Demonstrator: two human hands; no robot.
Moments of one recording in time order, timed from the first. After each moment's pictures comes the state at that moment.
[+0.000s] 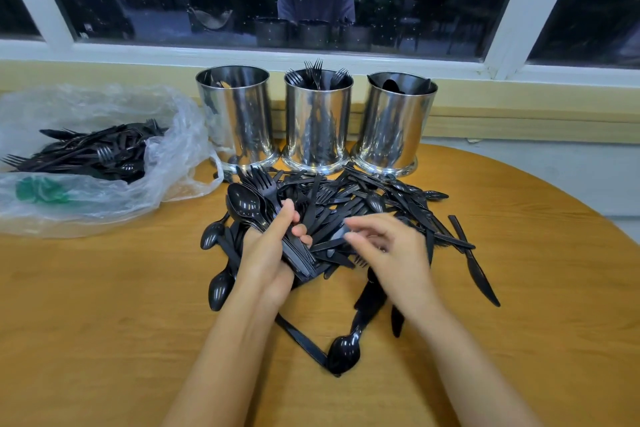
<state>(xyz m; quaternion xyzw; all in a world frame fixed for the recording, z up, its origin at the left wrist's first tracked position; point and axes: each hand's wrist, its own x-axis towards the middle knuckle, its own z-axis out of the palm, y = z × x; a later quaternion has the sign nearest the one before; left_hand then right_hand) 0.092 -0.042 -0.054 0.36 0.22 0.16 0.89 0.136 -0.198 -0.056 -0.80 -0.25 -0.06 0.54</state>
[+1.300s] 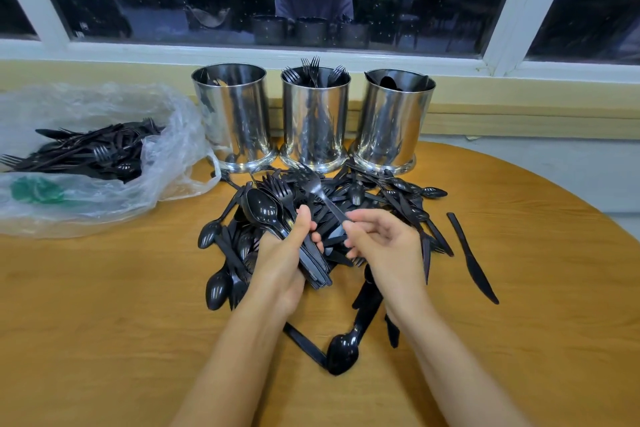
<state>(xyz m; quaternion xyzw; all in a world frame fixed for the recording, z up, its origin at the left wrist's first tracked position) 0.090 -0.059 -0.060 0.48 0.22 0.12 0.84 0.126 -0.187 -0.053 -0.70 -0.14 0.02 0.71</state>
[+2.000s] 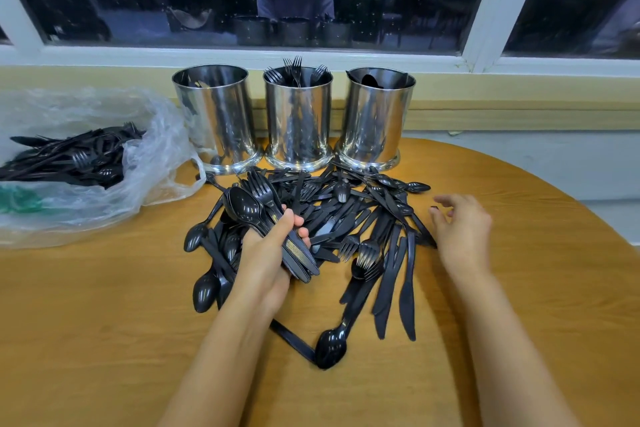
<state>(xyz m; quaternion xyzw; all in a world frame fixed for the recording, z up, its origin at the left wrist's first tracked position) 0.089 -0.059 -0.057 0.45 0.23 0.13 0.85 0.210 -0.279 -0.075 -0.92 -0.01 -0.19 0.34</state>
